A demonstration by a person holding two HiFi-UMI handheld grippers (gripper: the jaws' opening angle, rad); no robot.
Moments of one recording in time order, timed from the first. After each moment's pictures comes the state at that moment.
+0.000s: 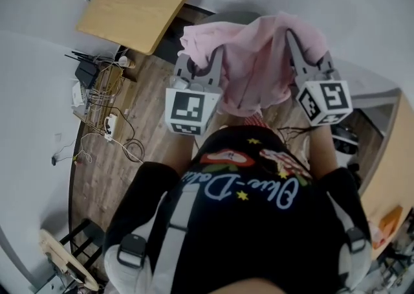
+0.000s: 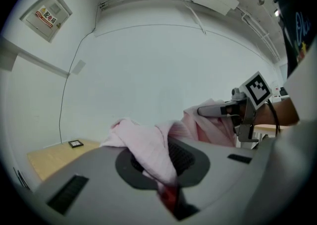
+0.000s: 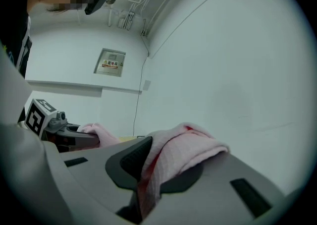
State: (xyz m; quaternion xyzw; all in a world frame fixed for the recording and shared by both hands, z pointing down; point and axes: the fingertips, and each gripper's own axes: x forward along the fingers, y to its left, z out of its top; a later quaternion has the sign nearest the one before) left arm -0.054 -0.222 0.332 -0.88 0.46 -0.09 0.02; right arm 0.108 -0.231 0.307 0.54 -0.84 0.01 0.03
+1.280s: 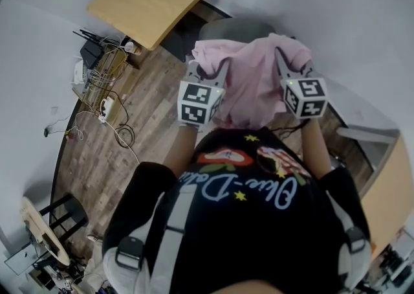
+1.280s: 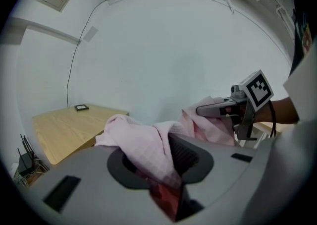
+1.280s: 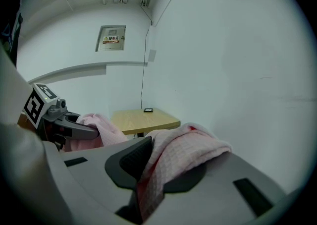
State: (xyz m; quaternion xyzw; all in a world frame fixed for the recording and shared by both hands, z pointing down) left arm -0.031 -0.267 0.449 -0.84 0.50 -0.17 -0.14; right arm 0.124 -0.312 0.436 0.47 -0.86 0.09 0.17
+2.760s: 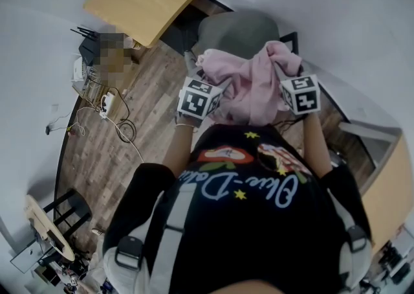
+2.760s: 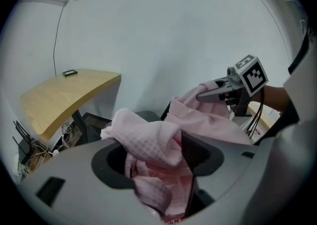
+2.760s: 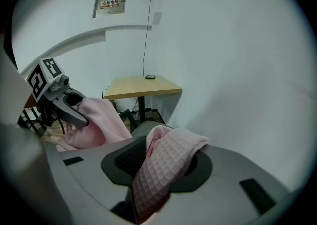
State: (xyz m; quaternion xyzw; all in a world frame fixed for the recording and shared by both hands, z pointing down) left arm -0.025 -0.233 0.554 -0.81 0.41 -0.31 -0.27; right arm 0.157 -0.296 0.540 0.43 -0.82 0.14 0.35
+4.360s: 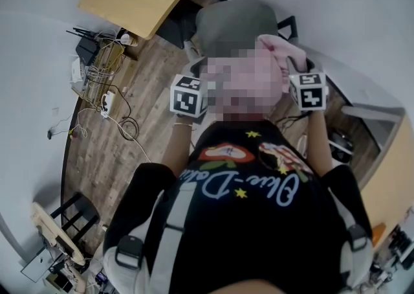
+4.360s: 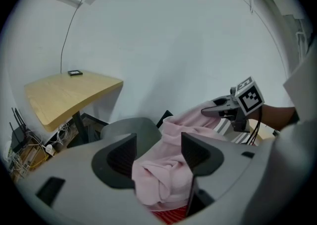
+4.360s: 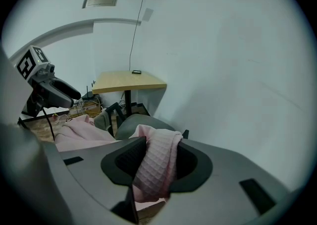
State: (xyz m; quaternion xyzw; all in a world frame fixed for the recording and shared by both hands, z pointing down) left arm -0.047 -0.207 0.524 -0.83 0.42 -0.25 -0.28; right arm 0.181 -0.249 0.527 0.51 -0.76 0.16 0.38
